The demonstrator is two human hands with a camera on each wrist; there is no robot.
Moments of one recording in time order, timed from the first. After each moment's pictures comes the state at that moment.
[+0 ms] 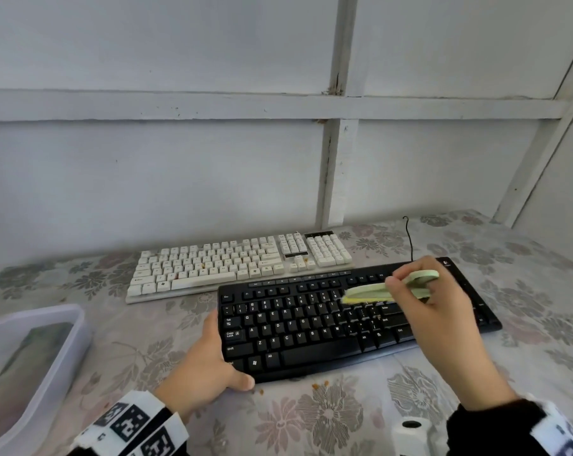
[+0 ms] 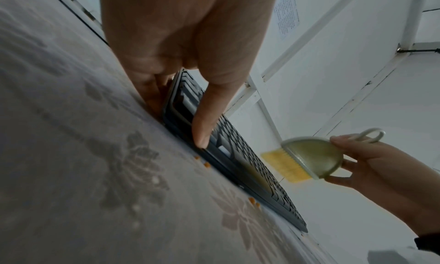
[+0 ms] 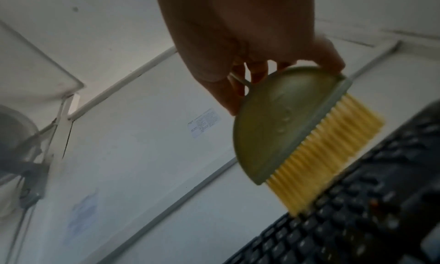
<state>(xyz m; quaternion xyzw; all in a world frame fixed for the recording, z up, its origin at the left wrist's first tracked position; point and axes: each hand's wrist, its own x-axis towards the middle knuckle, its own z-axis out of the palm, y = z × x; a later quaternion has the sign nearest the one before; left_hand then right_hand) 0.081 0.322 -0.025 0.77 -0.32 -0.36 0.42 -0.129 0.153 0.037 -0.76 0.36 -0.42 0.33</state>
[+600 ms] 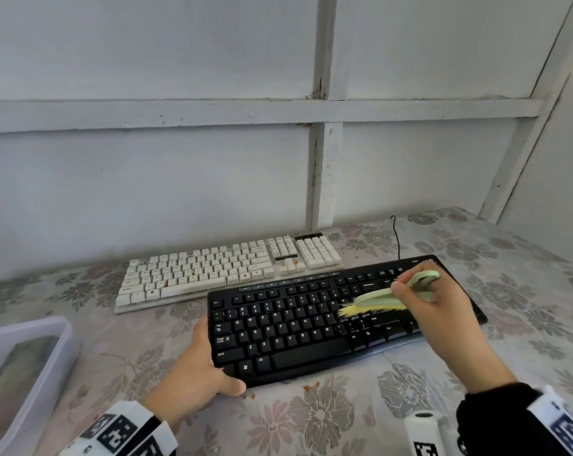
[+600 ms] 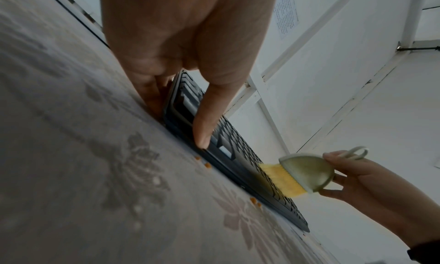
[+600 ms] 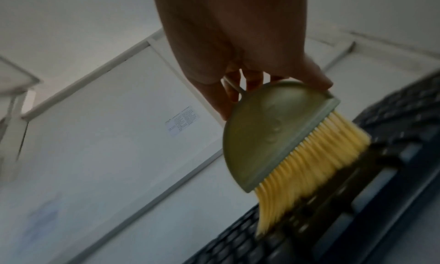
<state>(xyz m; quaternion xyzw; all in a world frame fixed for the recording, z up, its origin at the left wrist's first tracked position) 0.083 0.320 -0.027 0.78 -0.29 -0.37 0.41 -0.147 0.122 0.024 -0.75 0.40 -0.40 0.36</state>
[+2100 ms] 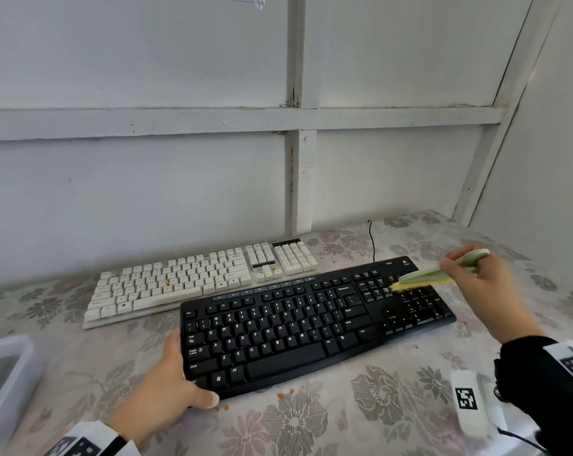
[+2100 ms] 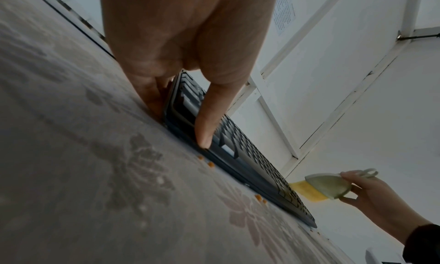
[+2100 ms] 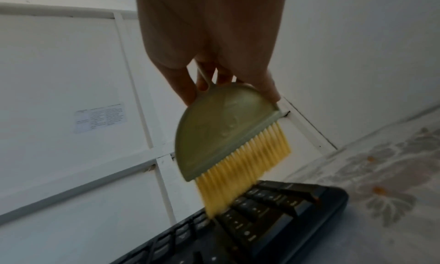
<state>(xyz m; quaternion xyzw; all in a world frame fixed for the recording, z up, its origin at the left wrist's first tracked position) 0.085 0.316 -0.032 0.78 -0.28 -0.37 0.42 -0.216 0.027 0.028 -0.70 0.44 -0.46 0.32</state>
